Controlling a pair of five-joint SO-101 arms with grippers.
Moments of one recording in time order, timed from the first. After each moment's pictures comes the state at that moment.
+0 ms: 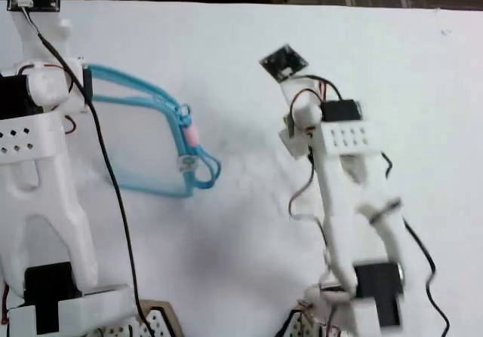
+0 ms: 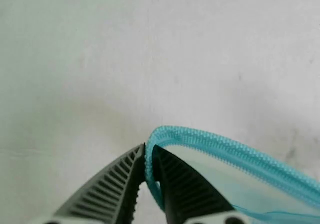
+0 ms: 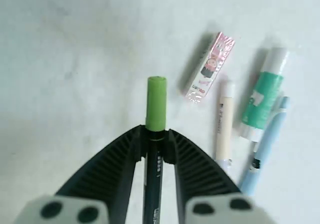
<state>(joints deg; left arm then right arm) -15.4 -1.9 -17.7 89.8 -1.4 -10.2 -13.1 16.1 70.1 29.6</state>
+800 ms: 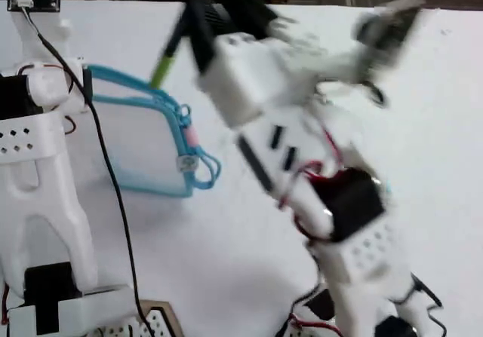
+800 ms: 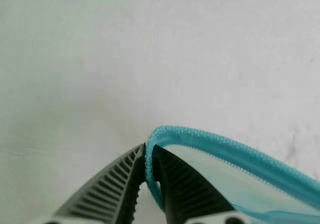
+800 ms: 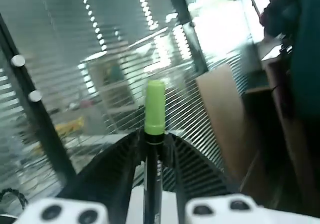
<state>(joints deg) -15.4 -1.9 -17.7 90.0 -1.4 -38.1 -31.7 -5.7 32.7 -21.2</state>
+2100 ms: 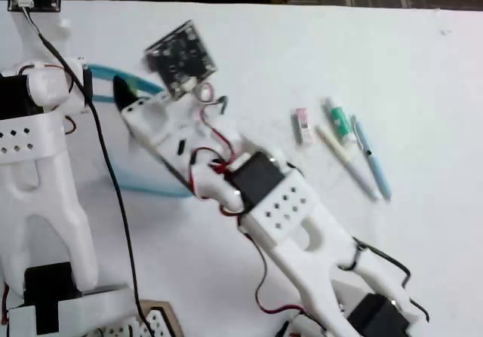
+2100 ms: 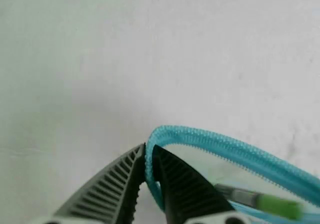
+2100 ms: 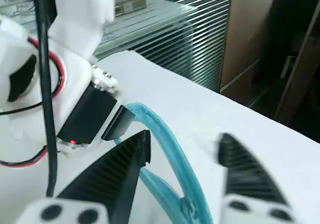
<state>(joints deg) -15.4 -1.9 -17.7 90.0 -1.4 -47.7 -23.6 10.2 34.6 -1.6</state>
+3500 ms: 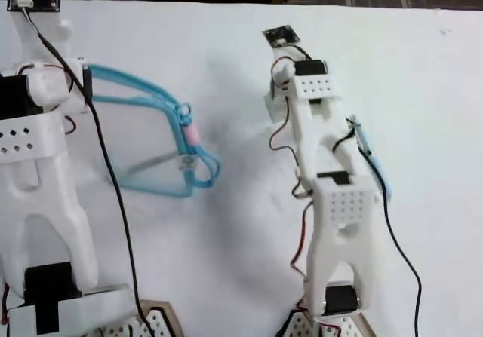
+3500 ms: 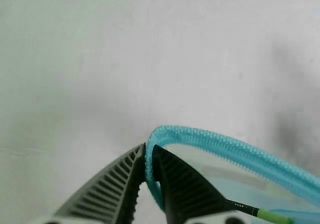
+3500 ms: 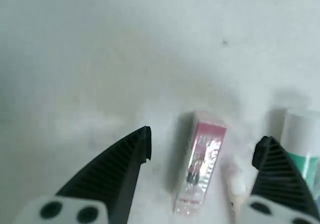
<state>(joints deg) -15.4 -1.9 -17.7 90.0 -1.4 -8.8 48.1 -40.3 77.0 14.1</state>
